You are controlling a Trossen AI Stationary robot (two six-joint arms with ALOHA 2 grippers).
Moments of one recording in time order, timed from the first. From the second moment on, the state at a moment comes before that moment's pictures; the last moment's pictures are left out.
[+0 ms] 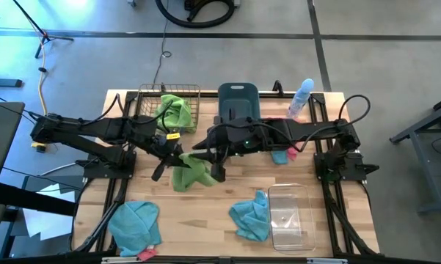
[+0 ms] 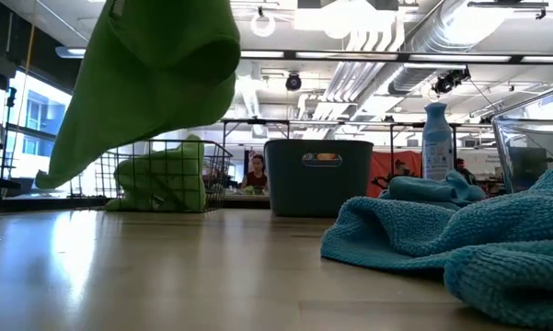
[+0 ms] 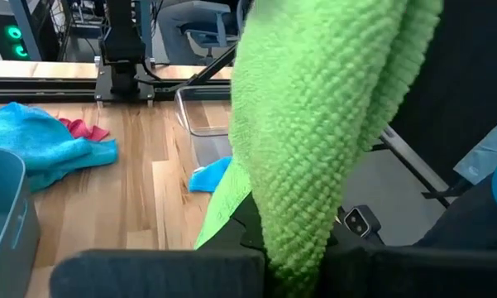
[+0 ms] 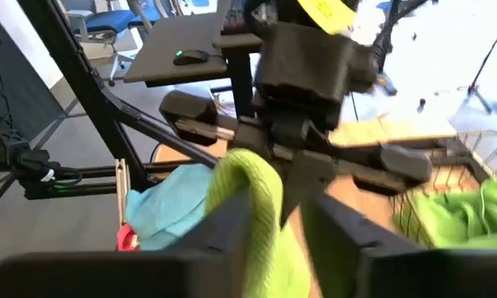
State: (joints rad) left arm -0.10 1.03 0.99 -0.32 0.25 -0.08; right arm 0.18 1.84 2.07 -0.59 0.12 0.16
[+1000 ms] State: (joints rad) left arm -0.10 0.98 0.99 -0.39 0.19 -0.14; right arm 0.26 1.61 2.00 -1.55 0.30 0.62
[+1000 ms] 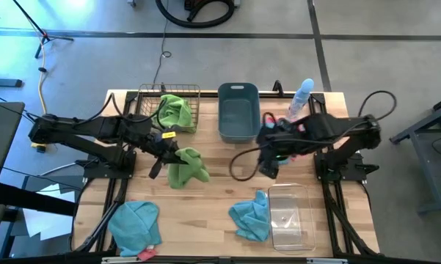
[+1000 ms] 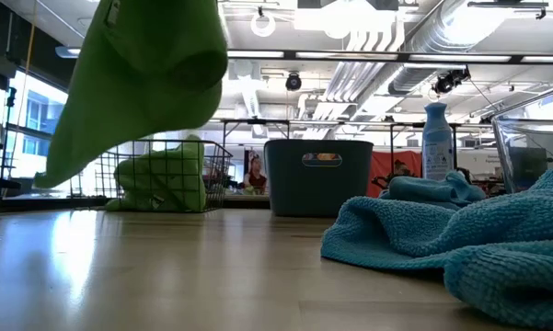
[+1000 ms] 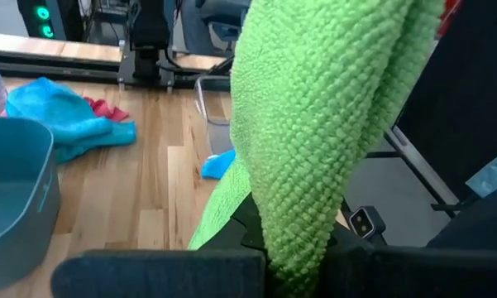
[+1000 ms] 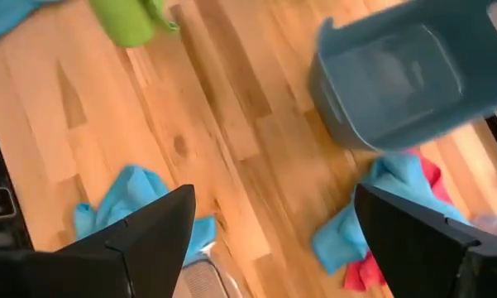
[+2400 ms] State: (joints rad) left arm 0.16 0.85 0.99 -0.16 -0.11 -0.06; right arm 0.12 0.88 1.10 -0.95 0.35 0.71
